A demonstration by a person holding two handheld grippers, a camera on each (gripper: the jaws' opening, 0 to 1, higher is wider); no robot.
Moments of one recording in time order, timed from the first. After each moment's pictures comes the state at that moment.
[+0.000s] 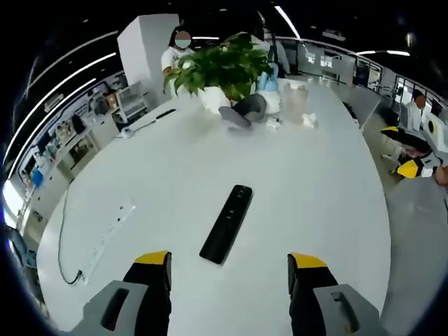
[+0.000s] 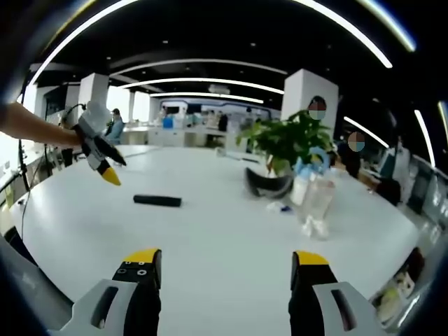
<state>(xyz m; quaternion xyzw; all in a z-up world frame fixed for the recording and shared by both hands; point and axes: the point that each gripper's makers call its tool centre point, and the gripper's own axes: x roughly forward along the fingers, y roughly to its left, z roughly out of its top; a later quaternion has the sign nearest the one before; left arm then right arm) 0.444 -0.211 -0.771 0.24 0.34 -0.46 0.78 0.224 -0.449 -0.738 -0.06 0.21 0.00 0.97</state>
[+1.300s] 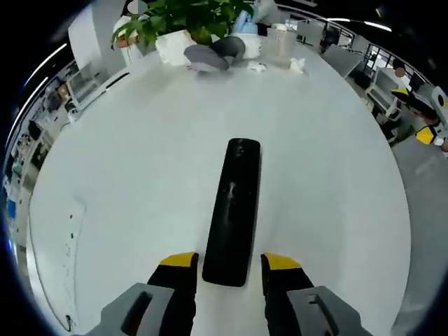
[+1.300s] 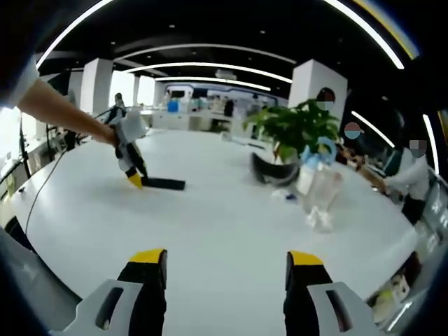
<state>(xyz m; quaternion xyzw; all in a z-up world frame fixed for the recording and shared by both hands) 0.473 -0.229 -0.859 0.33 0.42 -0.53 0.66 0.221 -0.445 -0.754 -0.08 0.26 0.02 0.96</state>
